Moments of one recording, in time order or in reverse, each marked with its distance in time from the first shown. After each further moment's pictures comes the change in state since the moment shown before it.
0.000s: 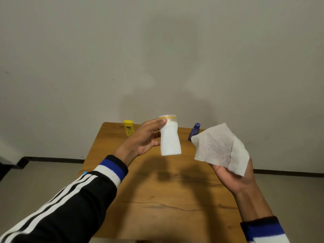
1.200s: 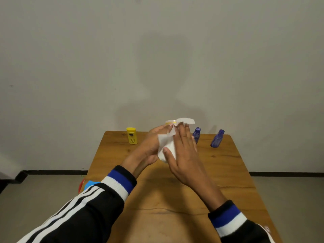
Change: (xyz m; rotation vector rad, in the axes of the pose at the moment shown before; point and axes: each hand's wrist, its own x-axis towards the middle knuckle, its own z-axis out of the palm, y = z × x) left_hand -0.030 0.001 0.028 -0.059 0.006 0.068; right_hand 0.016 0.107 0.050 -2.025 -0.330 -0.859
